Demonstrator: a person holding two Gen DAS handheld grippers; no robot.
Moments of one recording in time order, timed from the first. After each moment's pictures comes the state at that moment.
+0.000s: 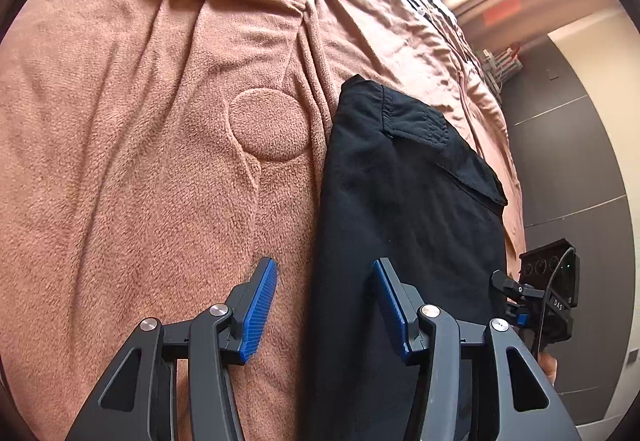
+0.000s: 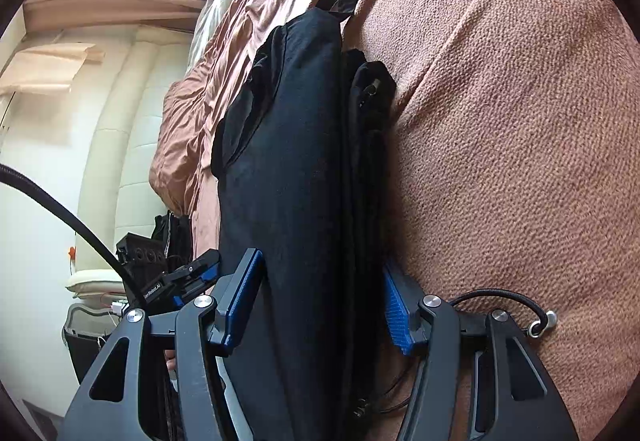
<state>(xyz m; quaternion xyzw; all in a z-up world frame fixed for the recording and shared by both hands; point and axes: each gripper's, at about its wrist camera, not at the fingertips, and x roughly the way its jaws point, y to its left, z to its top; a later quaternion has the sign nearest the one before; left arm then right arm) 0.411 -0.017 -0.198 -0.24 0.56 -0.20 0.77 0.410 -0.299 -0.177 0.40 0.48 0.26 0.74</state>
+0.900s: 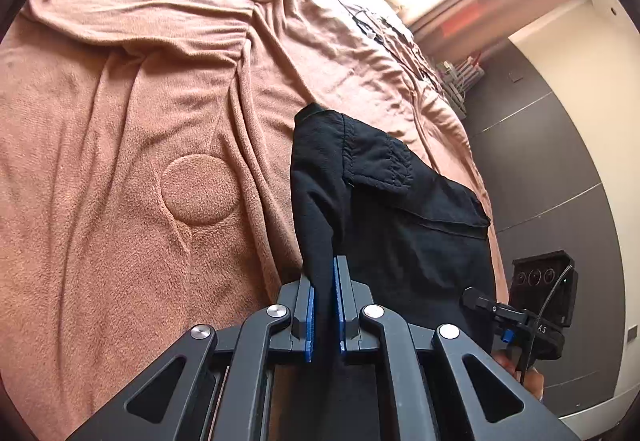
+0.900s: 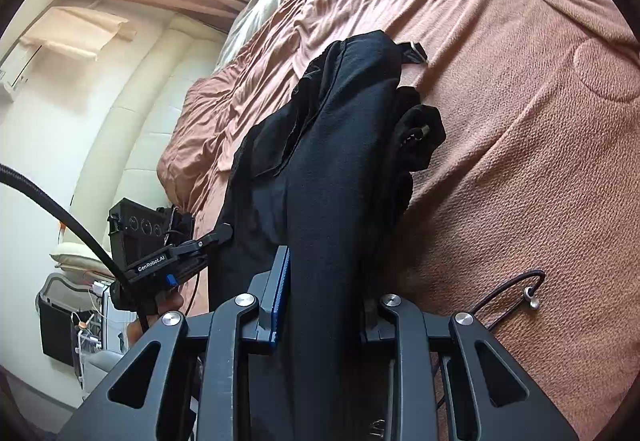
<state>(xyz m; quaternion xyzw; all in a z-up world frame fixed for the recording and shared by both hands) 0.417 -0.029 -0.156 -0.24 0.50 -0.25 0.79 0.406 -0.257 -0.140 0.34 0.42 0.27 0.80</state>
